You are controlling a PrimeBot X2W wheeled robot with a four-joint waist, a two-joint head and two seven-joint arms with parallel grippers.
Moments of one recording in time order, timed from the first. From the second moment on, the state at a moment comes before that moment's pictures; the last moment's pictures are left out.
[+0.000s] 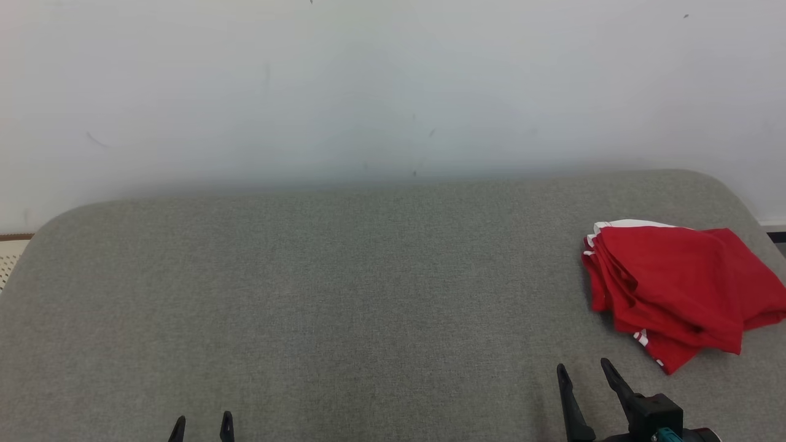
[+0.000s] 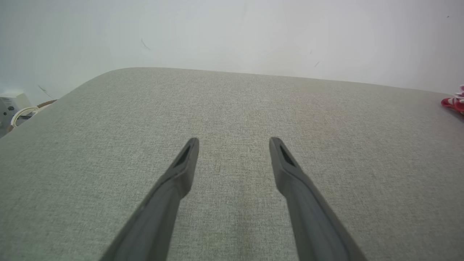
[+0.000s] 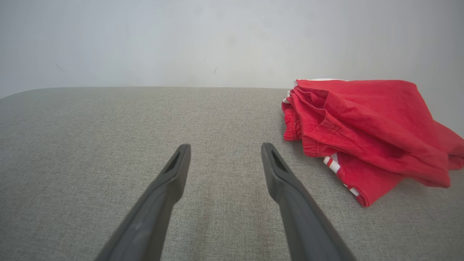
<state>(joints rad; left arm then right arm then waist) -0.02 0.05 -0.02 0.27 -0.12 0.06 -0.26 -0.08 -0.09 0.16 0.37 -0.01 0.13 -0.26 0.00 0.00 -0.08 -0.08</state>
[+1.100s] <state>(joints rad) -0.01 0.05 -0.02 0.29 -0.12 0.05 -0.26 -0.06 -0.09 0.17 0.37 -0.01 0.13 -0.26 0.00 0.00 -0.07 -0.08</state>
